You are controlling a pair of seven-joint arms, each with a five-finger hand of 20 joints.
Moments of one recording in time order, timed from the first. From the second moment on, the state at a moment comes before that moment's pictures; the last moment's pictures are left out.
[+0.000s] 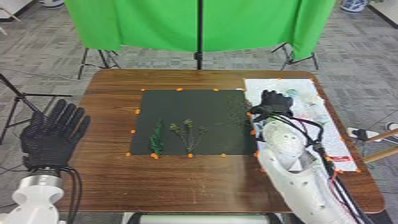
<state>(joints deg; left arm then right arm) 124.1 -65.5 -103.6 -120.8 6.6 8.7 12.8 -79.3 -67.1 63.0 -94.9 -150.0 -9.9 38.7</state>
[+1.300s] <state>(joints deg) 125.0 -66.1 -103.2 -121.0 8.4 10.2 11.3 -88.6 -65.2 61.8 -108.4 -149.6 4.4 36.9</state>
